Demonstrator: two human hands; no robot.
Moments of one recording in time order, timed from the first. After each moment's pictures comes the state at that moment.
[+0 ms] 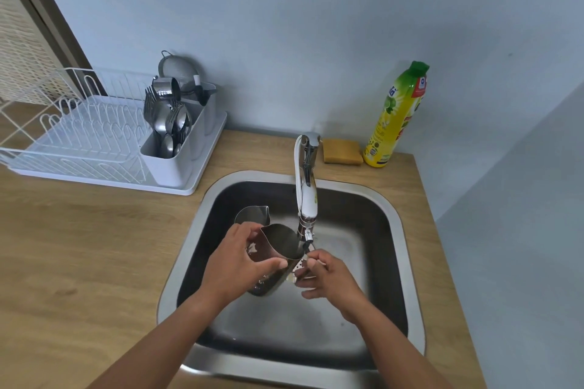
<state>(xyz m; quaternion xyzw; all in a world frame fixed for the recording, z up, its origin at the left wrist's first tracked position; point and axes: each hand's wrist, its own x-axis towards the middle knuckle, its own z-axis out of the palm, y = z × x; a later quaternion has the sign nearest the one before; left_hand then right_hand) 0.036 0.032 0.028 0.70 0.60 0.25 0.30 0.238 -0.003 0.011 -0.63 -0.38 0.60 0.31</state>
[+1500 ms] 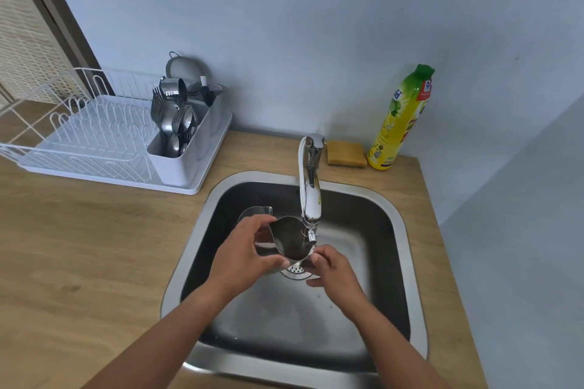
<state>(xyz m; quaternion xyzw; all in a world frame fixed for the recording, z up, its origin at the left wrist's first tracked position) 0.043 0.035 0.043 0.70 0.58 0.28 0.32 0.237 0.002 0.008 -0.65 -0.42 0.53 0.35</state>
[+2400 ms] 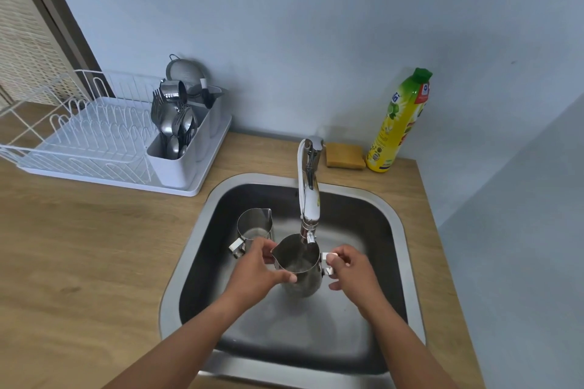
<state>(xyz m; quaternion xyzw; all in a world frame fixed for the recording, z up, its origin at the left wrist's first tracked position) 0.060 0.027 0.009 0.58 0.62 0.23 0.48 0.266 0.002 0.016 -0.73 -0.41 0.44 0.32</state>
